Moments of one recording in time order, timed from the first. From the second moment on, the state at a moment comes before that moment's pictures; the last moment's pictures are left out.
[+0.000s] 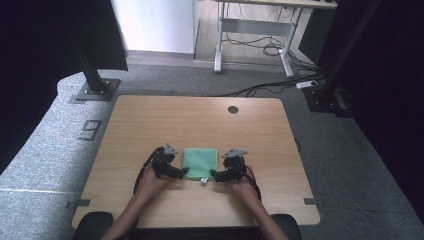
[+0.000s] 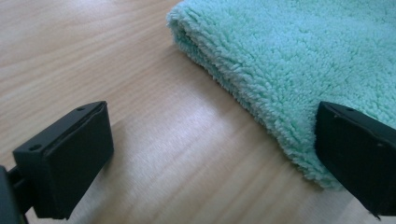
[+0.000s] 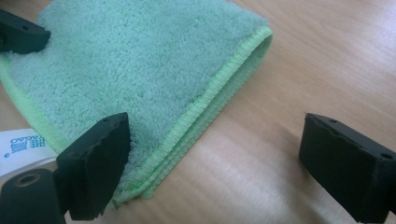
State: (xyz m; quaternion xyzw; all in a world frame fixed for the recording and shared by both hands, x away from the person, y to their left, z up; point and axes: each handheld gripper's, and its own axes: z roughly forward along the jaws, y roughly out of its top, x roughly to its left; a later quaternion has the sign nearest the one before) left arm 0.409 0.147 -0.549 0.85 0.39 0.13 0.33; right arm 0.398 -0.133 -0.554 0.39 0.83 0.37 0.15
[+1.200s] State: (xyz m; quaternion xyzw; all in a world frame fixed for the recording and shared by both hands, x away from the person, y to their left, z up) left arm 0.453 0.148 -0.548 0.84 0.41 0.13 0.33; right arm 0.446 -0.131 -0.552 0.41 0.82 0.37 0.15
